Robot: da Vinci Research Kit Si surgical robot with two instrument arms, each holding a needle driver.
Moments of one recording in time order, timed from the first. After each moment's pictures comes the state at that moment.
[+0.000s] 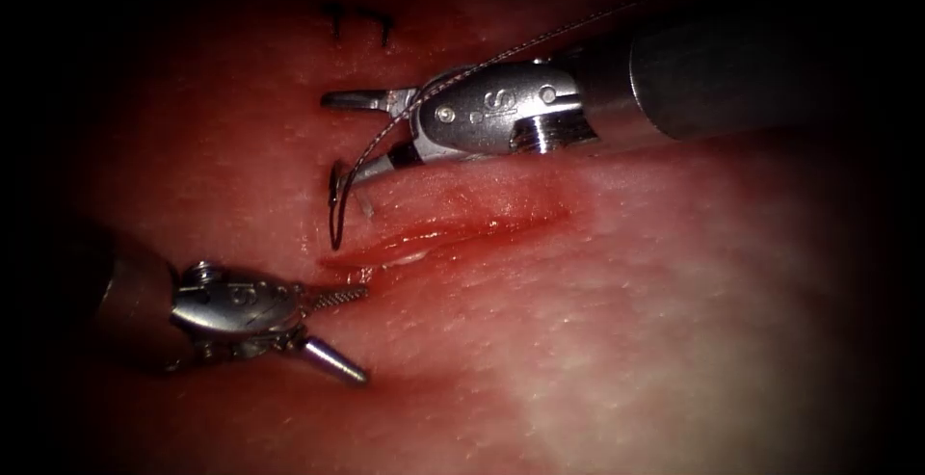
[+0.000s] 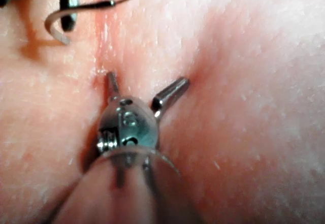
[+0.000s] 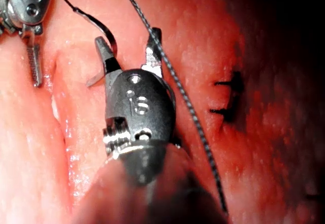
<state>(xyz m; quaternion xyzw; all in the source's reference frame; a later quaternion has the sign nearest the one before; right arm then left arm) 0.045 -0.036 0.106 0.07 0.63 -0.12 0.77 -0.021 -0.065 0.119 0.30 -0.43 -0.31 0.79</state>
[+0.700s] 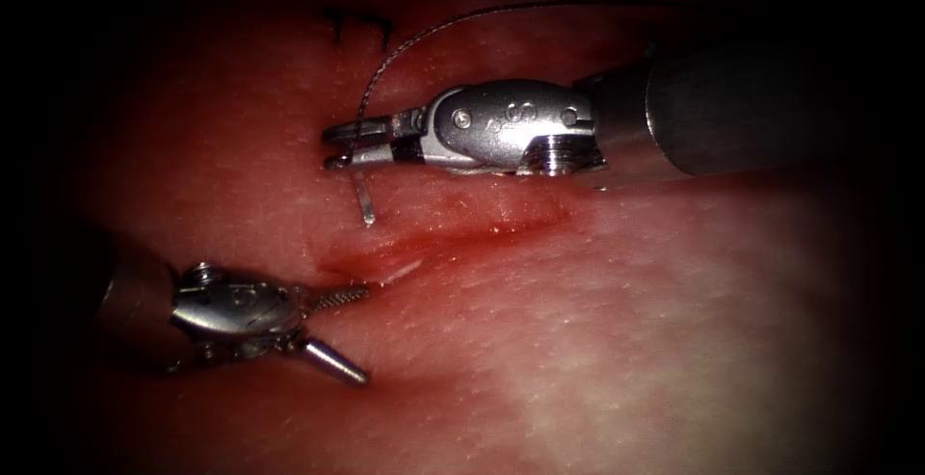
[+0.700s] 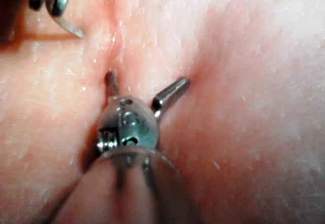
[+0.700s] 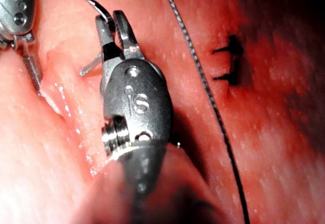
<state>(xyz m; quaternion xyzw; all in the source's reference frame) 0.044 -0.037 0.106 0.20 0.62 -0.02 0.76 -0.021 -0.066 0.119 0.31 -0.43 -0.31 0.79</state>
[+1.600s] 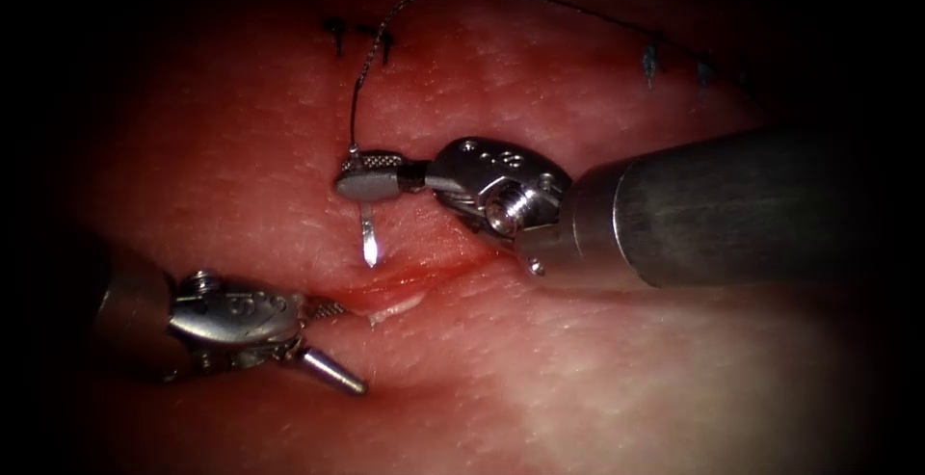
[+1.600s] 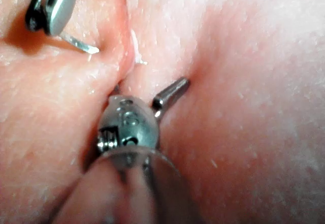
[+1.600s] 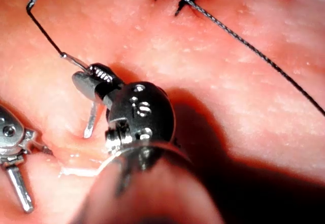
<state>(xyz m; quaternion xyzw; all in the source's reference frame) 0.042 -0.047 0.109 0.49 0.42 0.27 0.71 -0.021 -0.065 0.118 0.31 -0.43 -0.31 0.79</state>
